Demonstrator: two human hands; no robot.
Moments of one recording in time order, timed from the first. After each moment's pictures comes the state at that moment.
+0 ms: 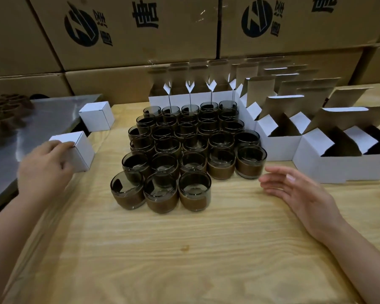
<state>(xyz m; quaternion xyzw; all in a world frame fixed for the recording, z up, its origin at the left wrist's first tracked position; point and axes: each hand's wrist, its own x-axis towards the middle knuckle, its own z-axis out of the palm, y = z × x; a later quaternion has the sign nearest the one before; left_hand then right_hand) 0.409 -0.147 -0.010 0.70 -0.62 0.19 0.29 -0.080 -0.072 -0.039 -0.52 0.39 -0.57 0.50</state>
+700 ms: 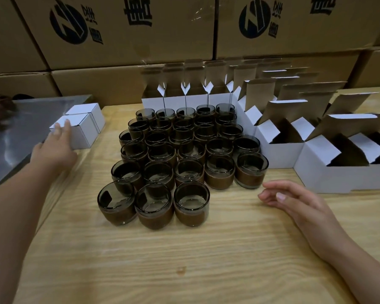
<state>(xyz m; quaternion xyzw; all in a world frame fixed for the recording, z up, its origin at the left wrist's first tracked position) 0.415 -0.244 0.002 0.80 -0.59 0.03 0.12 -0.077 -0.072 -0.043 -0.55 0.43 -0.55 0.46</state>
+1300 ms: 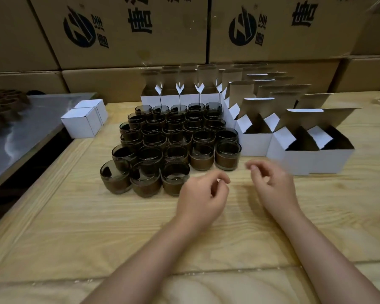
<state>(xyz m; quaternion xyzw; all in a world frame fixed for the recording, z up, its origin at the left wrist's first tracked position) 0.098 -0.039 -0.020 0.48 -0.73 -0.20 0.44 -0.073 -0.058 -0.031 -0.63 0.56 -0.52 0.13</state>
